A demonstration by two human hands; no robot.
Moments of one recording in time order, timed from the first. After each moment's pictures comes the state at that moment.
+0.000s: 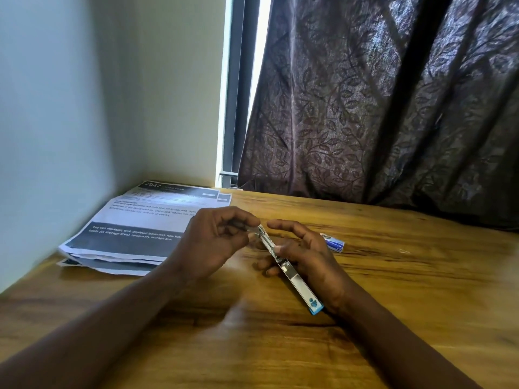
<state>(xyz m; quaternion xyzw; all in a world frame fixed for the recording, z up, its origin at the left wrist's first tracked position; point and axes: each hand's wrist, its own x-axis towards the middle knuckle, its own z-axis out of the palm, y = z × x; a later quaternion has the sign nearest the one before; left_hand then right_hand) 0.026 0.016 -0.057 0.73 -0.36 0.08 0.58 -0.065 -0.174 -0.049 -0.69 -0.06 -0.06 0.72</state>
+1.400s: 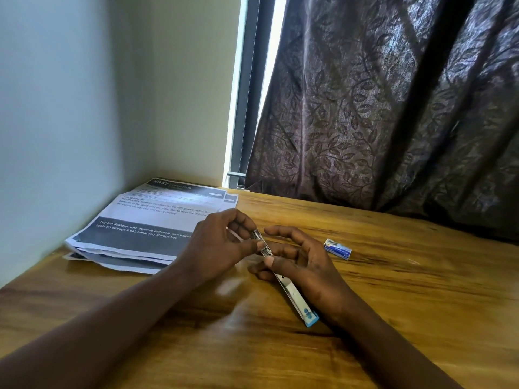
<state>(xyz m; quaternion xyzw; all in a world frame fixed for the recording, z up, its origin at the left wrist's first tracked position) 0.023 0.011 -0.057 0.82 -0.25 0.09 0.51 -0.062 -0.170 -0.058 -0.71 -0.10 -0.05 0.70</state>
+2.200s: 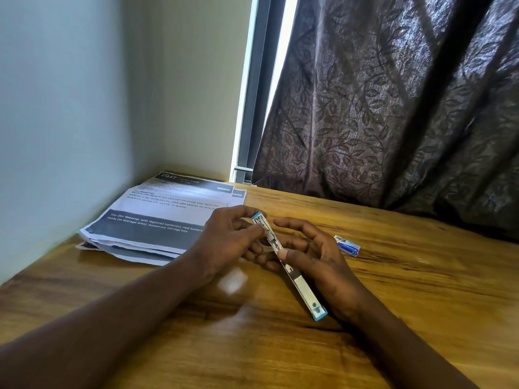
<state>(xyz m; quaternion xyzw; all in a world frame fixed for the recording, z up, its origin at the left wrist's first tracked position) 0.019 0.005 -0.055 0.71 -0.20 -0.05 0.67 -0.063 -0.168 -0.053 -0.68 -0.12 -0.05 0.72</state>
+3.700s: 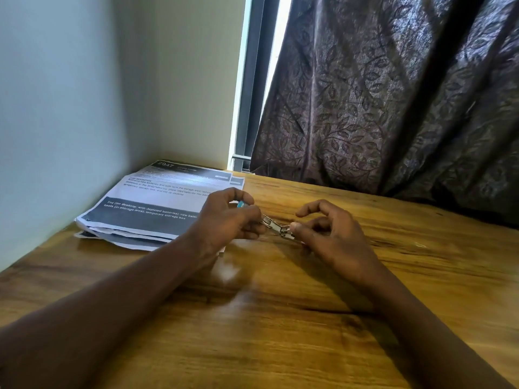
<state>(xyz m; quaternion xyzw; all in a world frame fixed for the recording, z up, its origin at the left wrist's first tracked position) 0.019 0.008 -0.049 0.67 -0.16 -0.08 0.72 -0.068 -0.183 -0.034 -0.87 0.00 -0.18 0.46</state>
